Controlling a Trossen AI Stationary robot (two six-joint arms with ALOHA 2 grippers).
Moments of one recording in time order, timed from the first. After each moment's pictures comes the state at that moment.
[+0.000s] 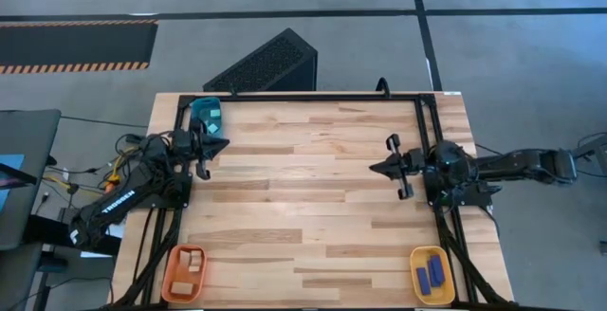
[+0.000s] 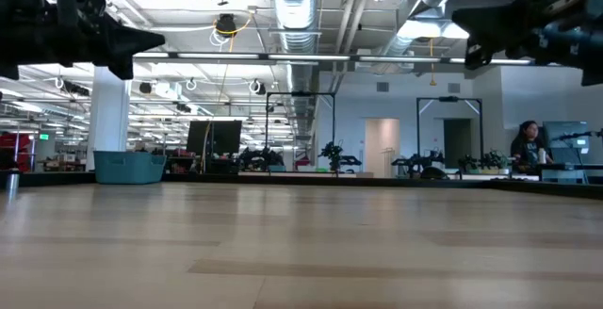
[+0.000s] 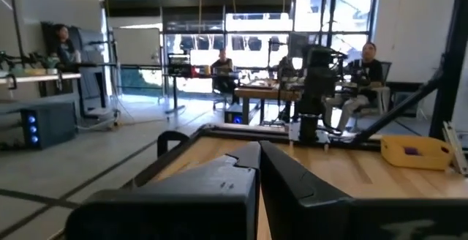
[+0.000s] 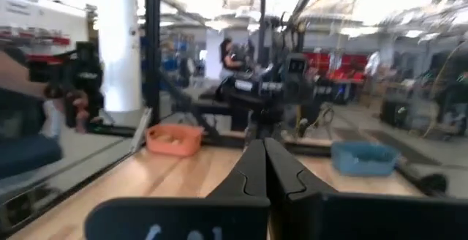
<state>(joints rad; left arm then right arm) 0.73 0.02 0.01 0.19 0.51 -0.11 -0.14 0.62 0.02 0.84 -0.26 -0.02</state>
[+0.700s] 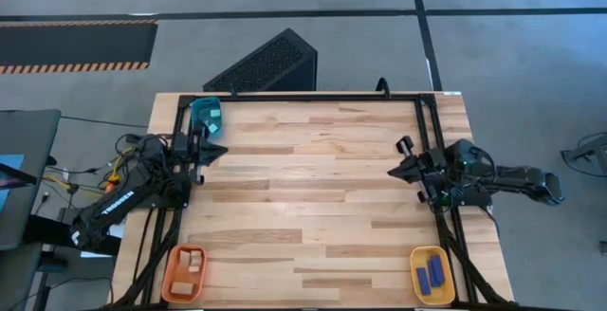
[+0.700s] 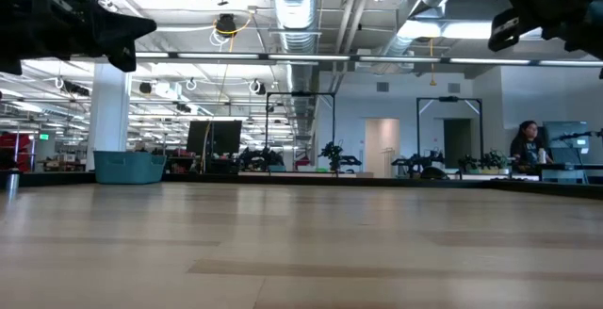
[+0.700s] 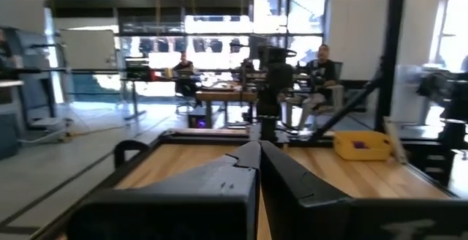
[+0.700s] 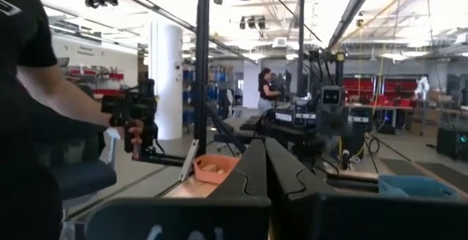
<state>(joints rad) 0.74 0.00 0.03 0.19 0.67 -0.14 -0.24 0.20 0.01 0.54 -0.50 0.13</state>
